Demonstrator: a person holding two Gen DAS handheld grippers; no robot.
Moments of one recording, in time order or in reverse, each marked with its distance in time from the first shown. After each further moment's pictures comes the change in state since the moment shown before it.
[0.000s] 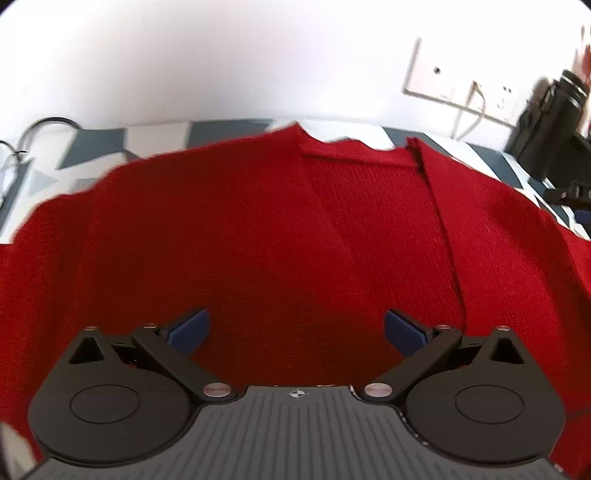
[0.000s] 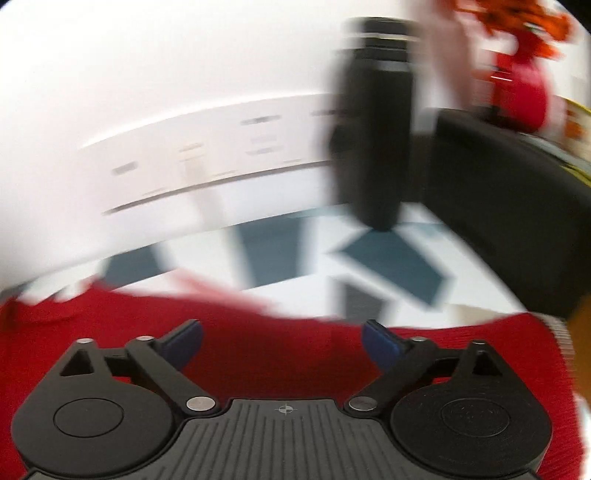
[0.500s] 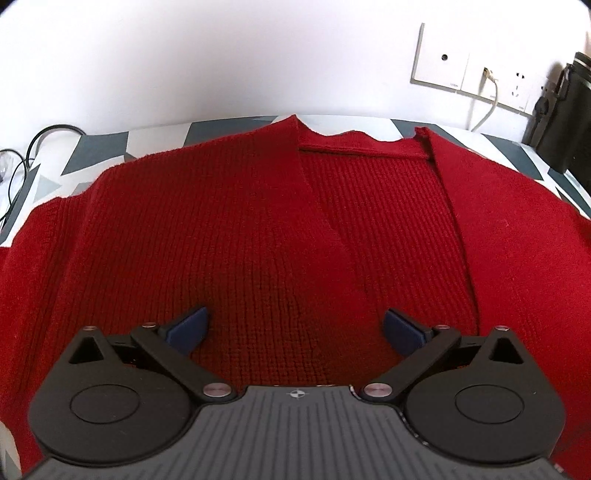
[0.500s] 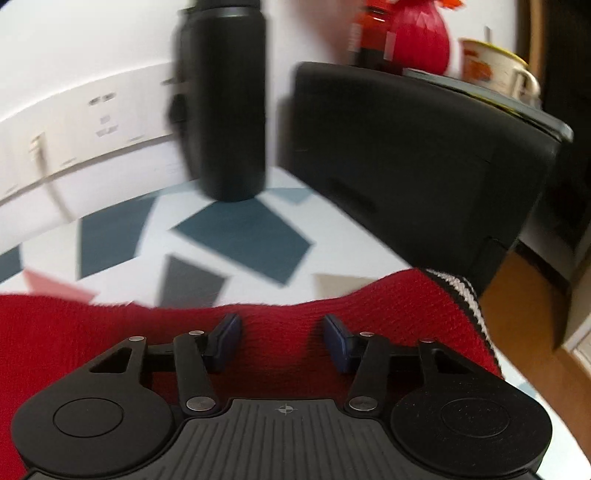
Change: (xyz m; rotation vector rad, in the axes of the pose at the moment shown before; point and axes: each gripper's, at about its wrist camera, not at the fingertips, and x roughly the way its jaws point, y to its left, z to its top) left arm 0.020 -0.029 -0.003 0.028 -0.002 0.079; right arm 0.034 -0.123 -0.017 0.167 -0.004 -0.356
